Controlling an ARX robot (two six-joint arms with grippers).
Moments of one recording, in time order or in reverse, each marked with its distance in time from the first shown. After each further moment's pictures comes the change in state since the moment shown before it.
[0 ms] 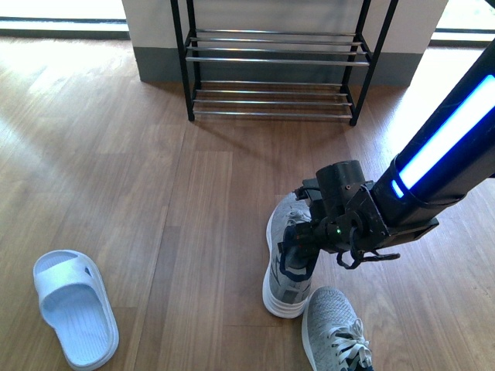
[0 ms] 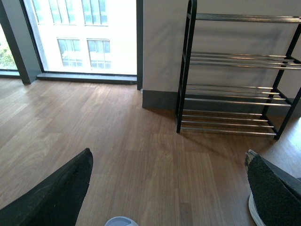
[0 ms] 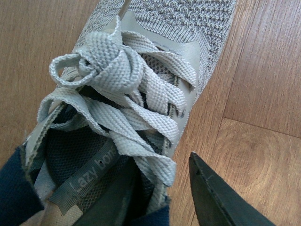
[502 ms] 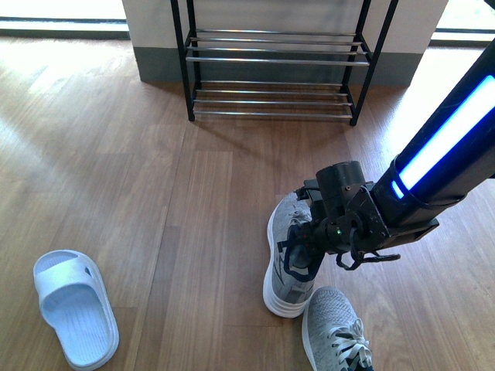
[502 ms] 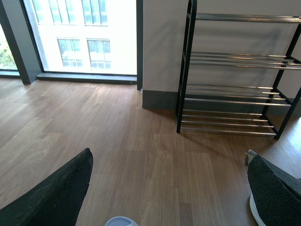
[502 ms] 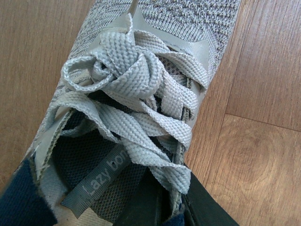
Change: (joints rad) left arm 0.000 0.000 0.000 0.000 0.000 0.000; right arm 0.002 0.000 -0.005 -0.001 -0.004 0.030
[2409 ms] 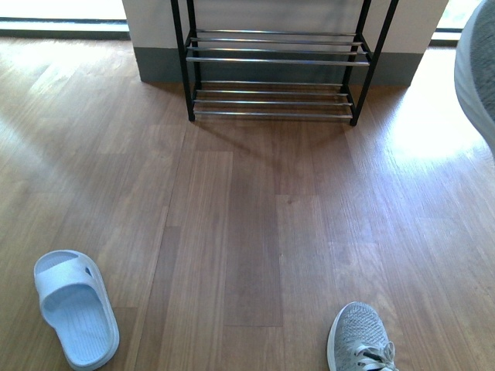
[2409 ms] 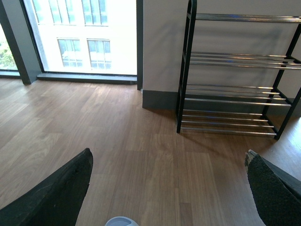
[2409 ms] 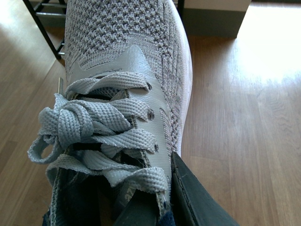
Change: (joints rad) left arm 0.000 0.000 0.000 0.000 0.000 0.000; right arm -0.585 -1.346 -0.999 0.242 -0.471 -0.213
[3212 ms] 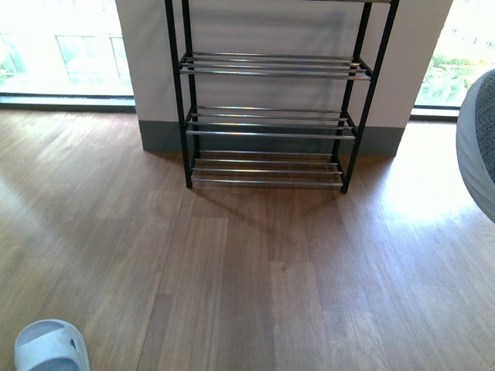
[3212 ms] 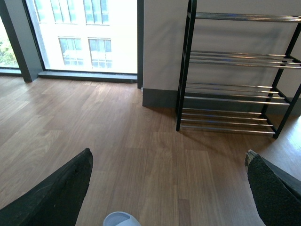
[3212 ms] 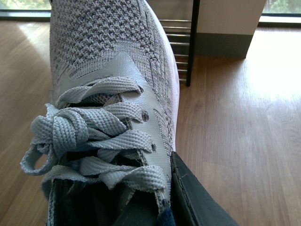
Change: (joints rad) left arm 0.000 0.000 0.000 0.000 -0.002 0.000; right arm -0.088 -0.232 -0.184 0.041 -0.158 0.035
